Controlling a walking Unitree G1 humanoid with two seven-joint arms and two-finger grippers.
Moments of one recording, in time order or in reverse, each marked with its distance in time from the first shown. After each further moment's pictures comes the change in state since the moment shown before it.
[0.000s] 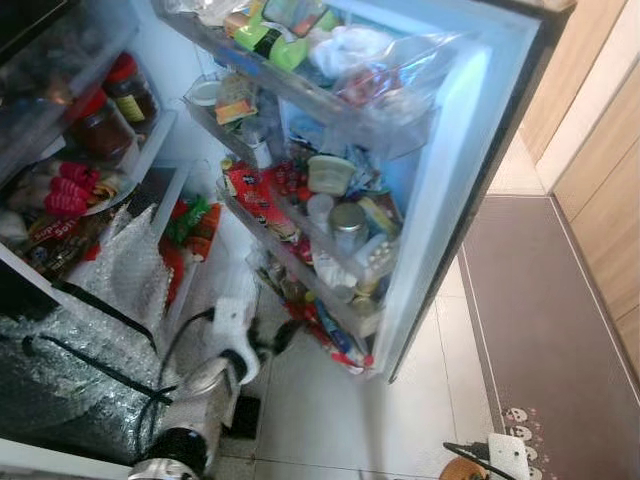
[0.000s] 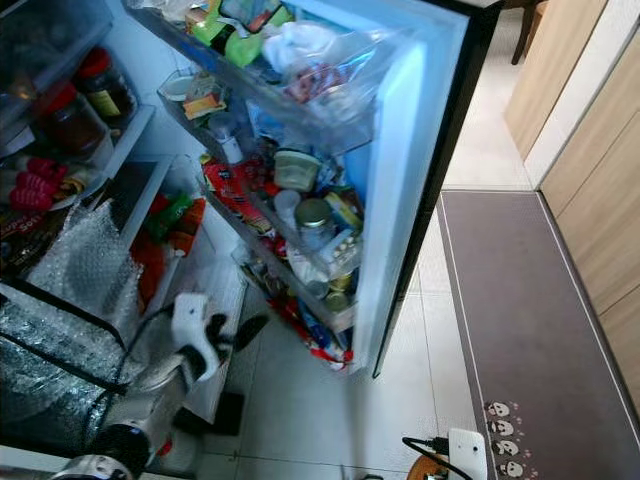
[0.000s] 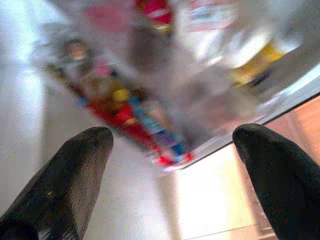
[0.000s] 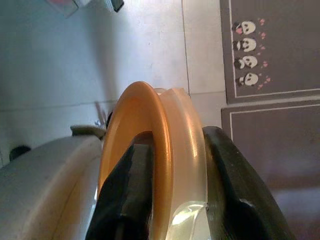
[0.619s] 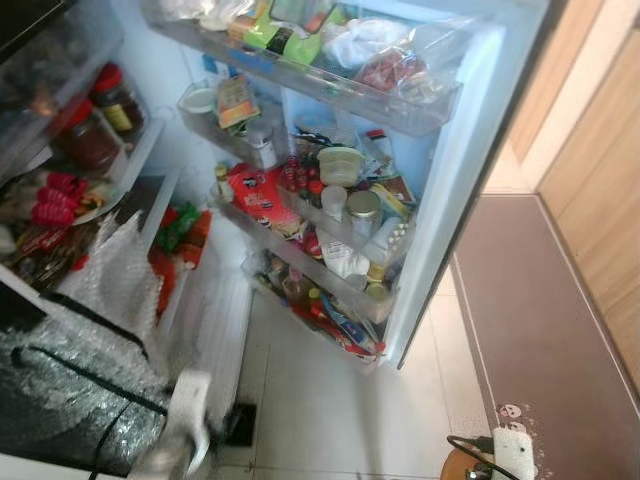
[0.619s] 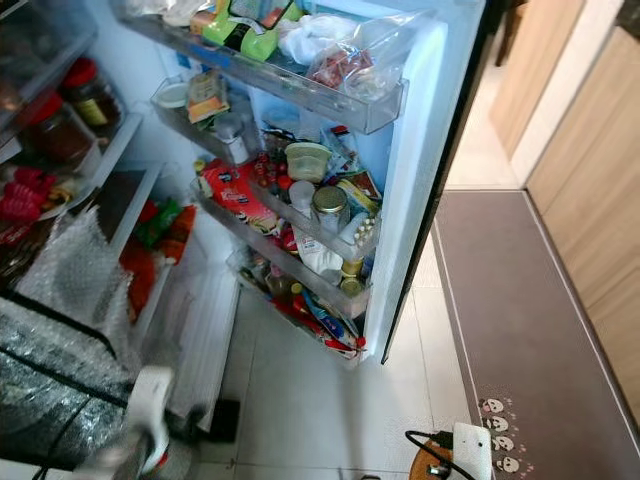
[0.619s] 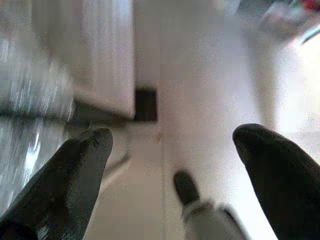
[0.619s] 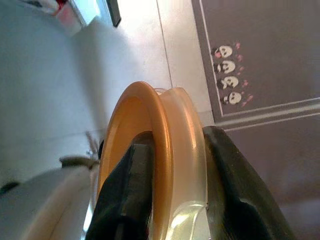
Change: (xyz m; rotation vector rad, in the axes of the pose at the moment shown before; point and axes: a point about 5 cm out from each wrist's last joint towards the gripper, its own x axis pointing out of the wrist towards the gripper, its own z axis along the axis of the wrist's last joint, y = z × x) left arm -0.071 0.055 -0.098 0.120 0.418 0.322; right arm -0.001 -0.001 0.007 0.022 -0.114 -0.046
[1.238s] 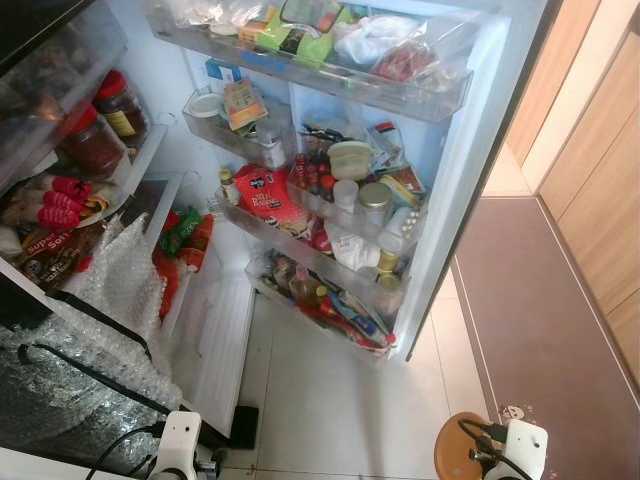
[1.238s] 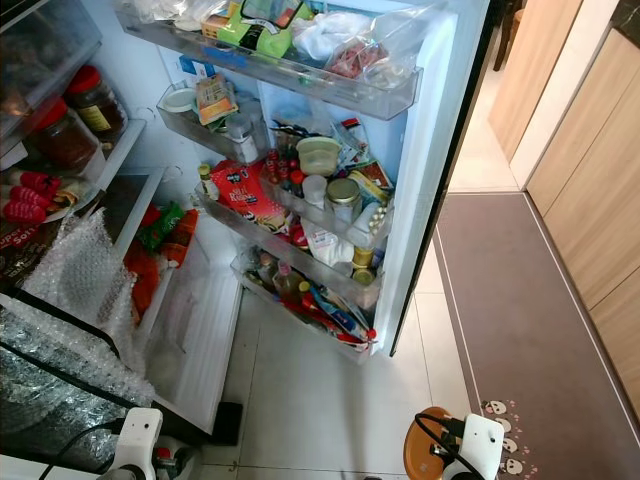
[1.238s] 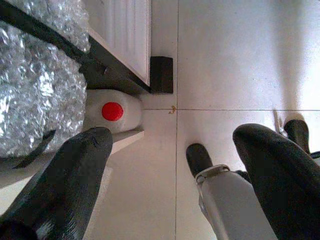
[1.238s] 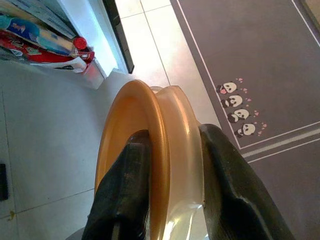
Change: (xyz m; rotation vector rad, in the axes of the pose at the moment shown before) left arm -0.008 0.001 -0.027 0.007 0.062 0.051; right arm -0.003 0.004 0.013 0.159 -0.188 0.037
